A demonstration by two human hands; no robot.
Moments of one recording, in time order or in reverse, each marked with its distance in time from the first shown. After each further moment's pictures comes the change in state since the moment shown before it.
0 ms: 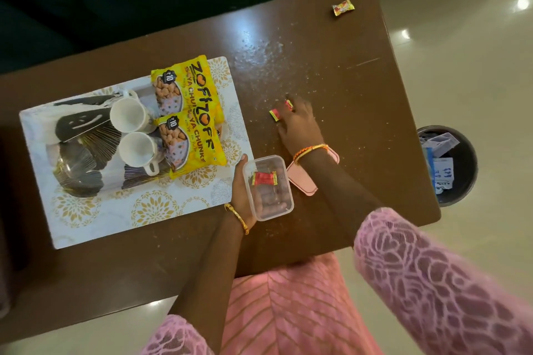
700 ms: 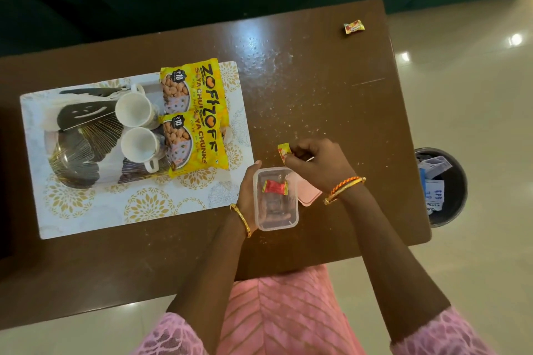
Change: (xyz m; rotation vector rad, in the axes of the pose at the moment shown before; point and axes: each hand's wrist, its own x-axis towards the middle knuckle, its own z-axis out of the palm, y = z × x) left_hand 0.008 -0.003 0.007 0.057 -0.059 0.040; right_hand -0.054 -0.012 -0.064 0.370 -0.190 0.048
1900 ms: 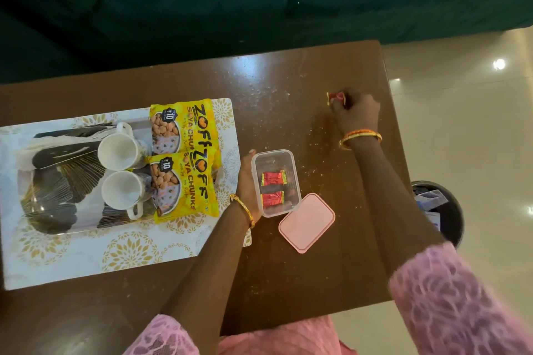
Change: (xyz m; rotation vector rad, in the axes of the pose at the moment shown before) left_hand 0.040 0.076 0.050 0.095 0.019 0.171; right_hand 0.153 0.034 -0.073 -0.167 0.507 0.160
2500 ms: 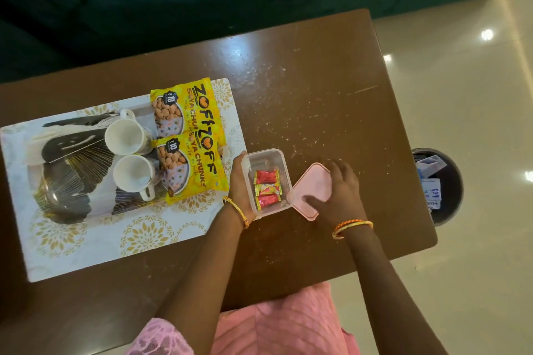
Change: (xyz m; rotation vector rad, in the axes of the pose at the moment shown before) left_hand -0.035 -0.023 -0.035 -0.065 -0.083 -0.107; right_hand -0.193 0.050 0.015 -0.178 -0.391 0.187
